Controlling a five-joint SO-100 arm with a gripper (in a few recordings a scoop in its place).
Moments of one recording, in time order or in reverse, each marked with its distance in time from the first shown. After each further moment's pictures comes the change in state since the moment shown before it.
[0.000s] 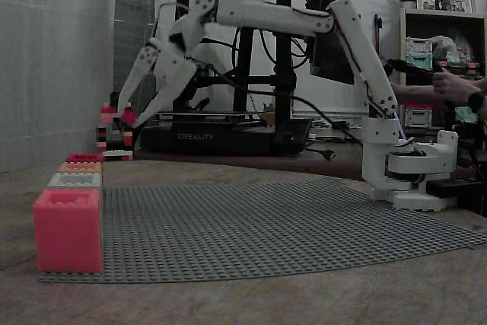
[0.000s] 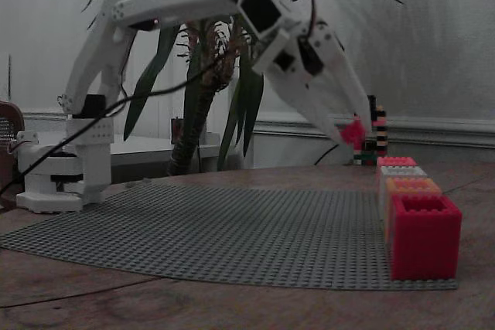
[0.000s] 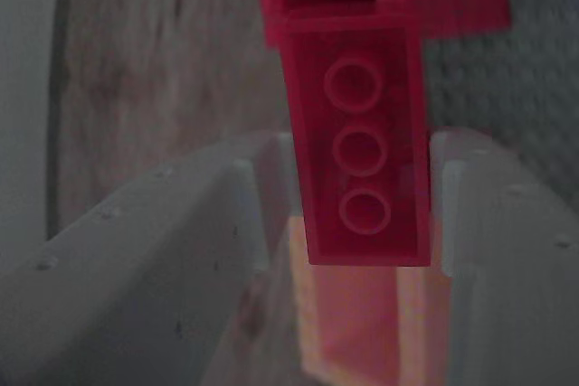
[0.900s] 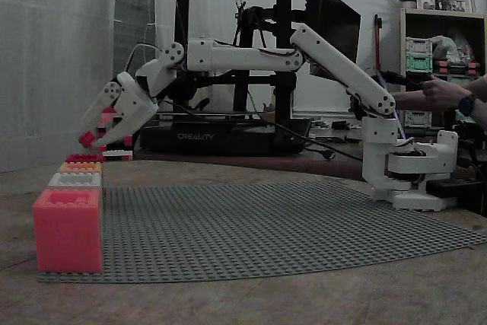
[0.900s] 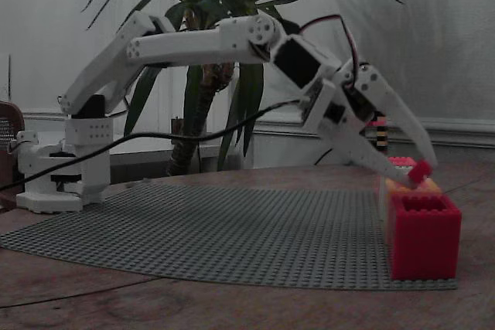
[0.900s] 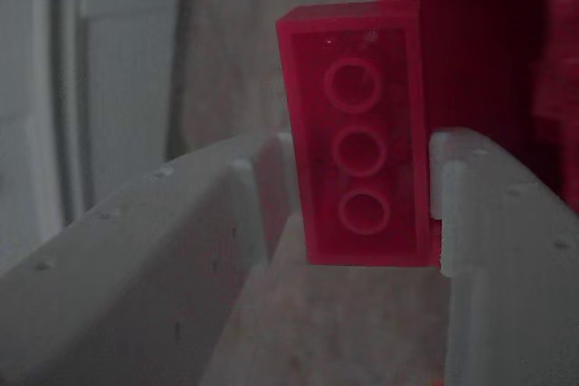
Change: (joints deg) arm 2.1 -23.4 -20.9 -15.4 2.6
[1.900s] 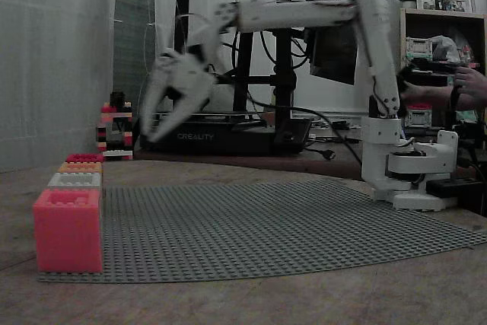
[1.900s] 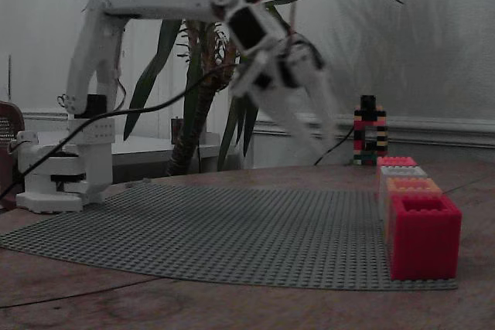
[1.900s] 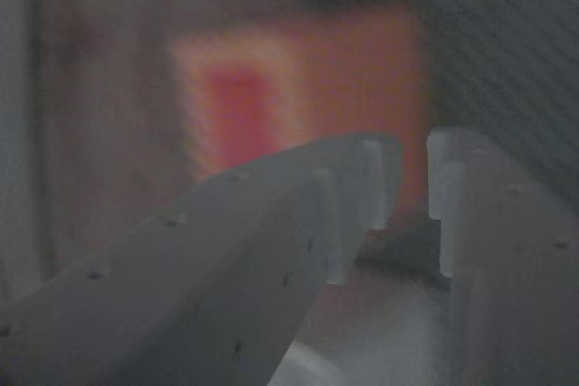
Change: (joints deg) arm -10.4 52.6 64.4 7.2 8.6
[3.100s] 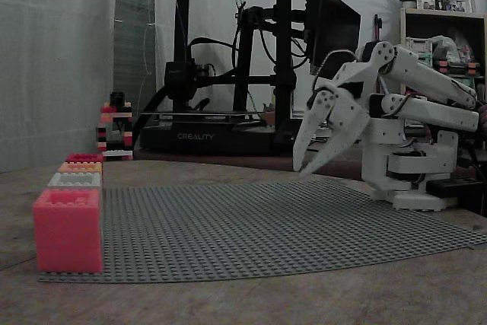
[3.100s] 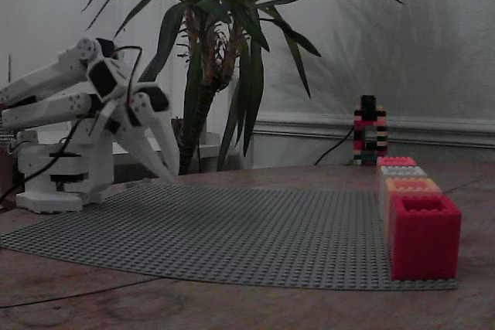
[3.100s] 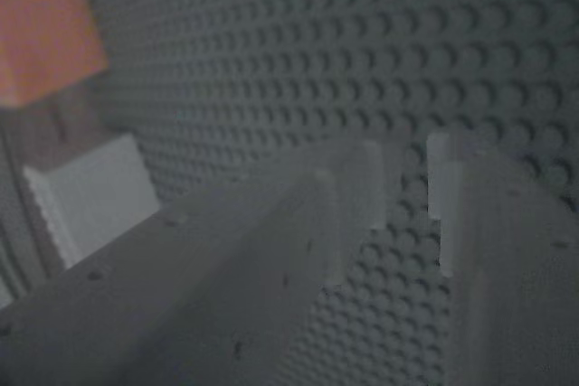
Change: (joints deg) arm -5.1 96.3 71.1 21.9 8.7
